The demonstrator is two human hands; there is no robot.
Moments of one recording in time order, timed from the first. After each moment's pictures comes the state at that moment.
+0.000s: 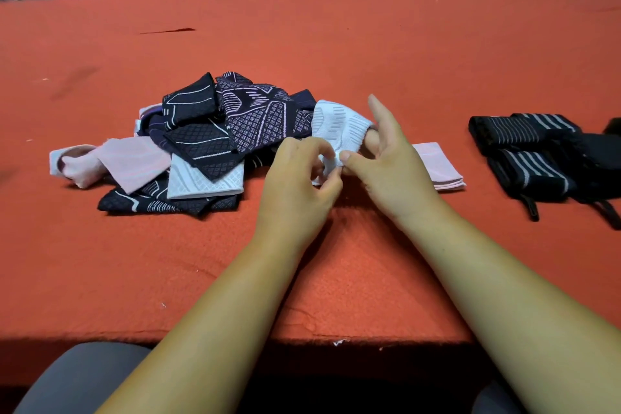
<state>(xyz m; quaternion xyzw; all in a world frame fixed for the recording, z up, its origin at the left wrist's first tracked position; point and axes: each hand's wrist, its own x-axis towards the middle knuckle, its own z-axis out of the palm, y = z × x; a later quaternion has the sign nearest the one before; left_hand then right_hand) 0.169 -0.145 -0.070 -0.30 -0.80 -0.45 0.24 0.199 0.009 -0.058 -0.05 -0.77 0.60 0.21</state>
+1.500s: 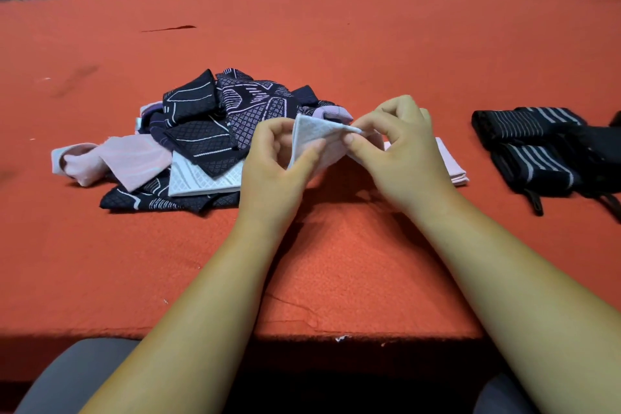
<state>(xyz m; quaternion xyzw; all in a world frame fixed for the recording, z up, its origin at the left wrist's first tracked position) 0.149 -0.160 -0.067 -0.23 -0.72 -0.64 0.13 0.209 0.020 -0.045 -0.03 -0.87 0.34 0.35</state>
